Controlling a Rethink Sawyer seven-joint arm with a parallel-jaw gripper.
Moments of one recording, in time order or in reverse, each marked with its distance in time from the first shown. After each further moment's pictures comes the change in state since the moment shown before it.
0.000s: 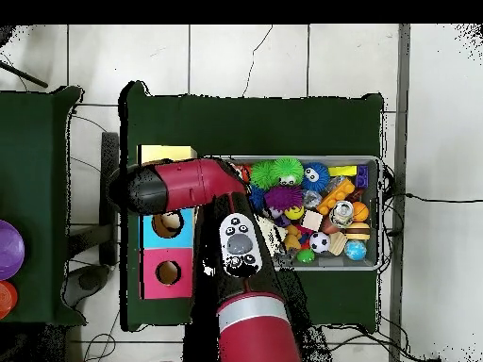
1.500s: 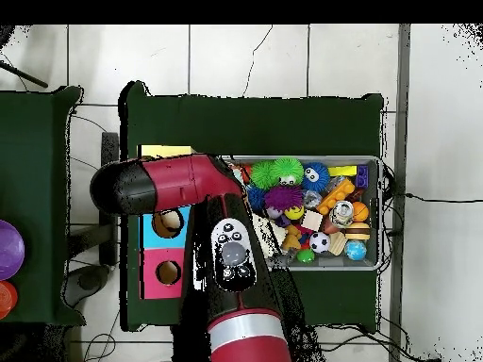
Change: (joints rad) arm 0.016 -0.061 0.000 0.001 0.016 0.031 0.000
